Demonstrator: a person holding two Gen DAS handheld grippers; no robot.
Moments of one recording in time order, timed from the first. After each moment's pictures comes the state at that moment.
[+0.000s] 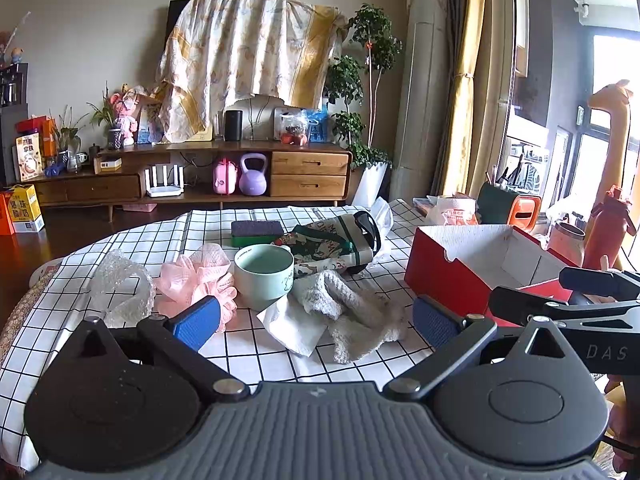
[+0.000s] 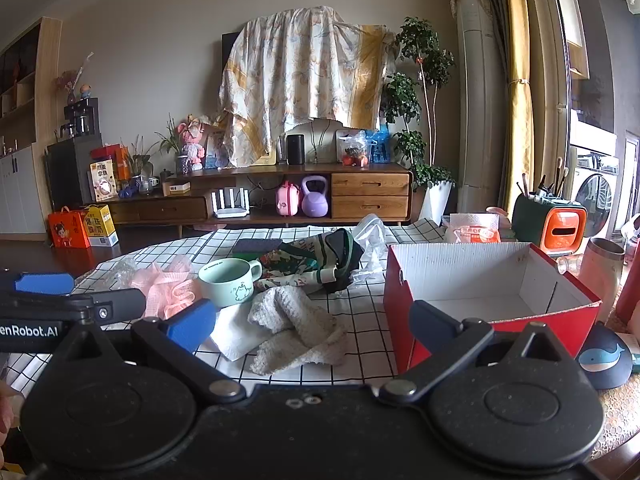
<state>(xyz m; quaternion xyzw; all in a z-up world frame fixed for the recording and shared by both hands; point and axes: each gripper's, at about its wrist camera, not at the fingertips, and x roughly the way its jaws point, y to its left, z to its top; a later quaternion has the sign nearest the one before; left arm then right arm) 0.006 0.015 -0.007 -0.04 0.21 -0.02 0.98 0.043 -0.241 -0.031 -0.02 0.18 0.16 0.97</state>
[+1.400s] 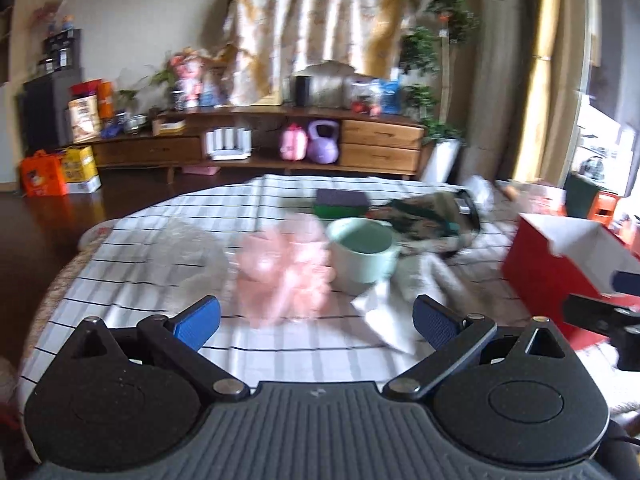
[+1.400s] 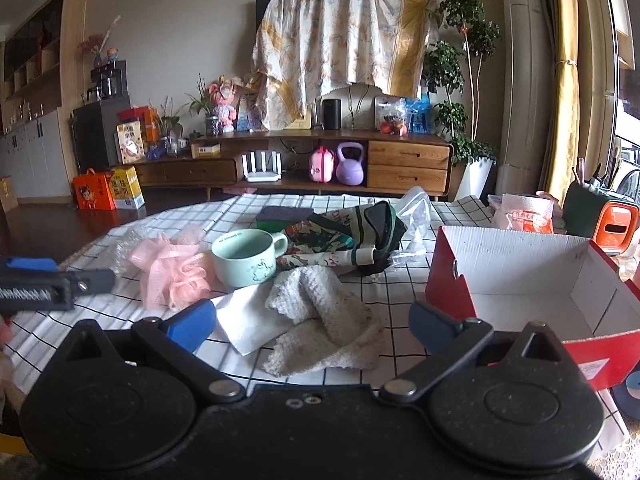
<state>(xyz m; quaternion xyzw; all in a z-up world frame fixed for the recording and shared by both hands) 0.051 0.069 -0.034 -0.06 0.26 0.07 0.96 0.112 -0.211 -0.052 -0.05 0.23 0.21 0.95</state>
